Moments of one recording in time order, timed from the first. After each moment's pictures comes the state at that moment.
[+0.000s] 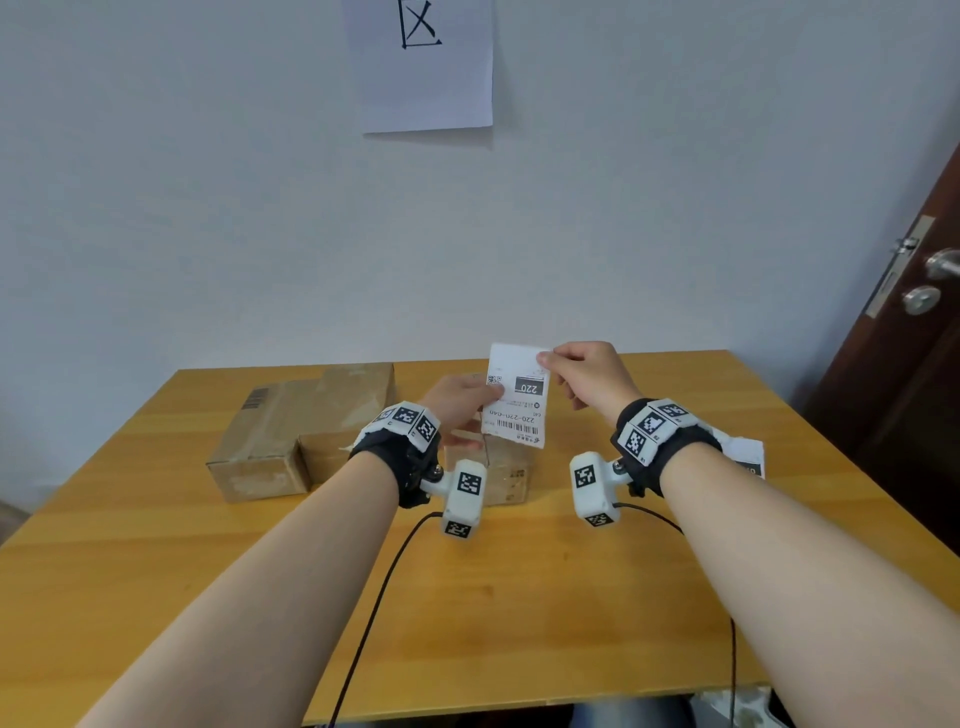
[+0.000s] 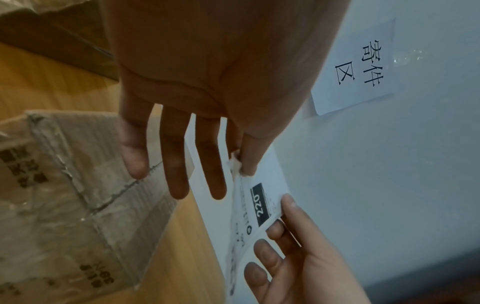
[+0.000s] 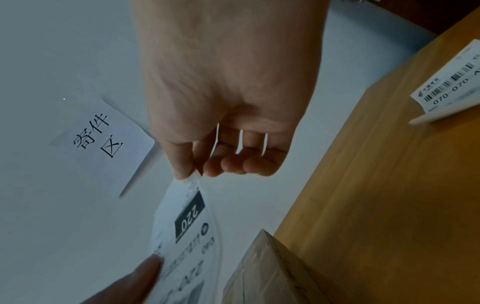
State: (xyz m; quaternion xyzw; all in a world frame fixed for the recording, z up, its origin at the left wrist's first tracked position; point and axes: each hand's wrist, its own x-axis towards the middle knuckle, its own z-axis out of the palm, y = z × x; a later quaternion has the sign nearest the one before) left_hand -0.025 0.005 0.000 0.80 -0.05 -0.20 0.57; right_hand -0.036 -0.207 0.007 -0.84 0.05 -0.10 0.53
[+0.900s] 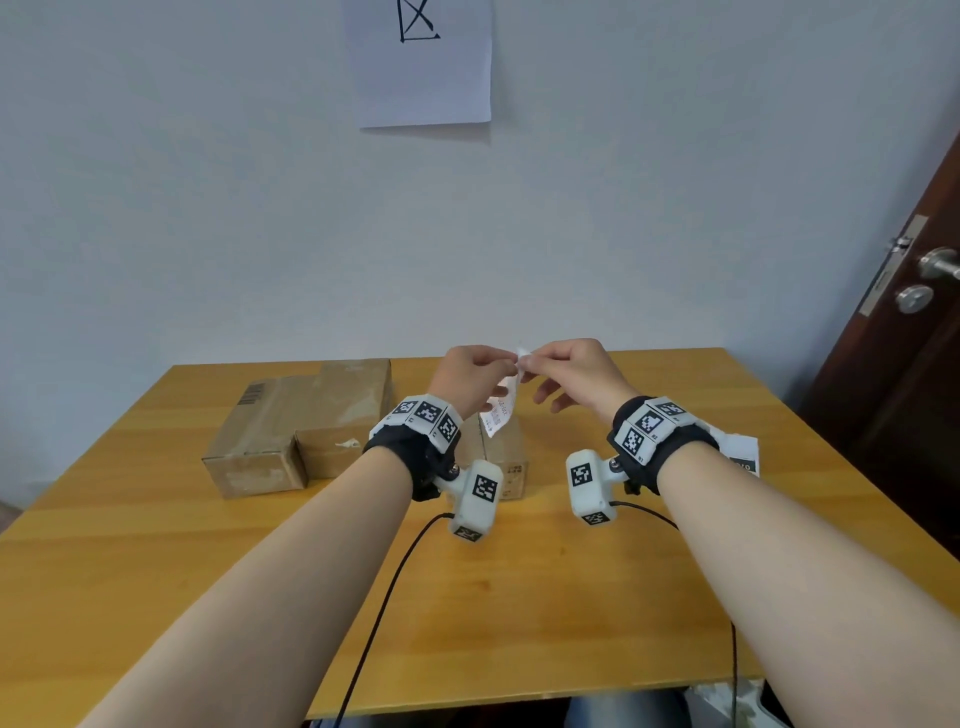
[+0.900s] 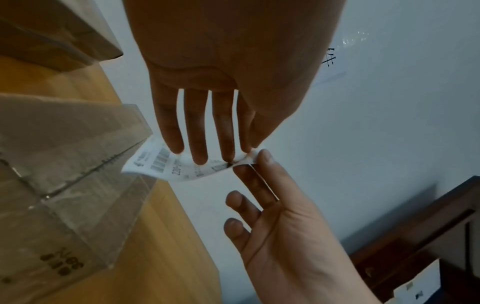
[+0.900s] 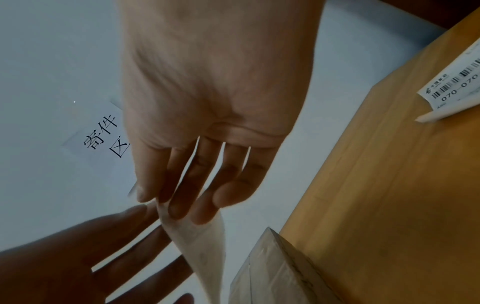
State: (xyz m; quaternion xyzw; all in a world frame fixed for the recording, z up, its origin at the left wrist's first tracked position) left_hand -0.033 -0.016 0.017 0.80 -0.10 -0.03 0.58; right_hand -0.048 -0.197 0.014 -0.81 -0.01 -0.04 0.58
